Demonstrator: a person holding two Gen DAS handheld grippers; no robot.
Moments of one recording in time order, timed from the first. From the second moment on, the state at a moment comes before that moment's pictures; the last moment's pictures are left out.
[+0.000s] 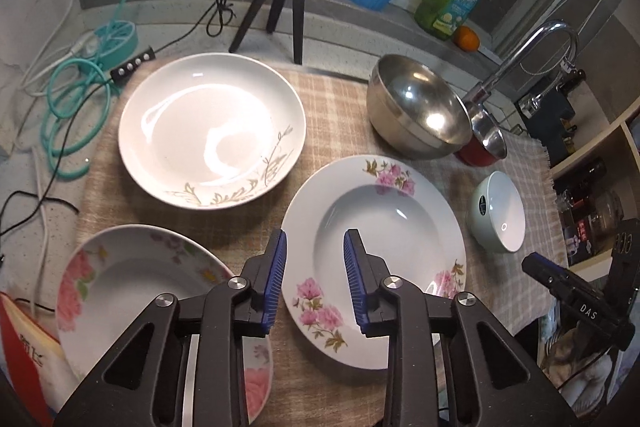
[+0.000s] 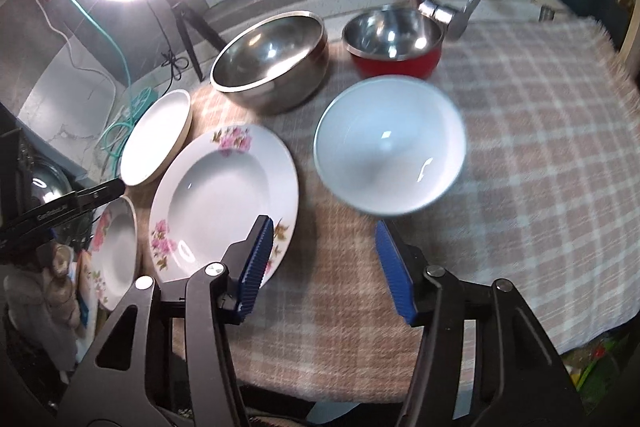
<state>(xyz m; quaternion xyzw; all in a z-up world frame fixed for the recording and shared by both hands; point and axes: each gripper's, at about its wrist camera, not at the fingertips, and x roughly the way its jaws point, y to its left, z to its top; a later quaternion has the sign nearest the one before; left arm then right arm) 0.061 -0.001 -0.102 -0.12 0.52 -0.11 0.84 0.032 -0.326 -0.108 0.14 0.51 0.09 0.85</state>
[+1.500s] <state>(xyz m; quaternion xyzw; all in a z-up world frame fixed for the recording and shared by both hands) 0.111 0.002 -0.155 -0.11 0.60 -0.12 0.78 0.066 -0.288 -0.173 0.19 0.57 0.15 0.78</state>
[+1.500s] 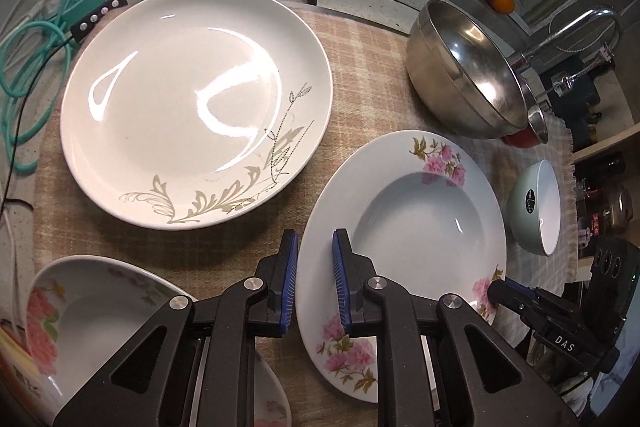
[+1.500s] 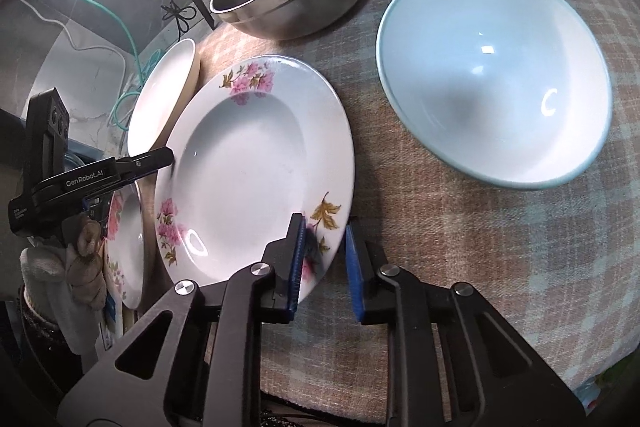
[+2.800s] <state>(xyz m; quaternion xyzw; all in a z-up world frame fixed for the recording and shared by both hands) 0.041 -0.019 -0.153 -0.11 0.61 -0.10 0.78 0.050 -0.302 -0.168 0.12 0.60 0.16 0.78</state>
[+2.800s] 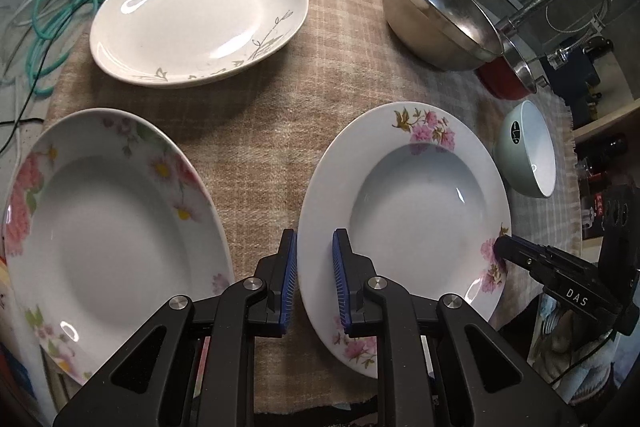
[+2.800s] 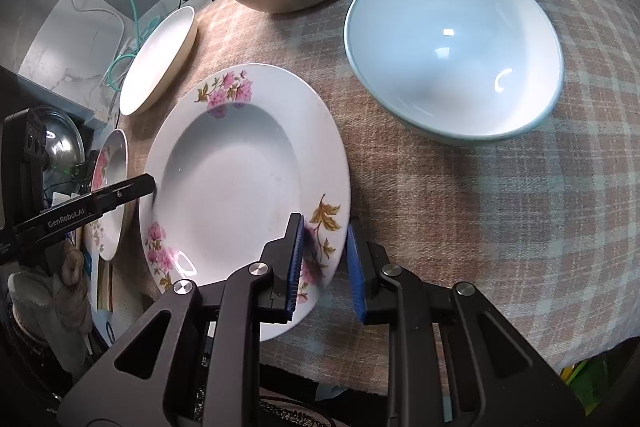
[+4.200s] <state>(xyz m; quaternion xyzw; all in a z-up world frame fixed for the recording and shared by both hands) 0.008 0.043 -0.115 -0.13 0.54 -0.02 0.83 0.060 -0.235 -0.119 0.05 0.54 0.20 0.82</state>
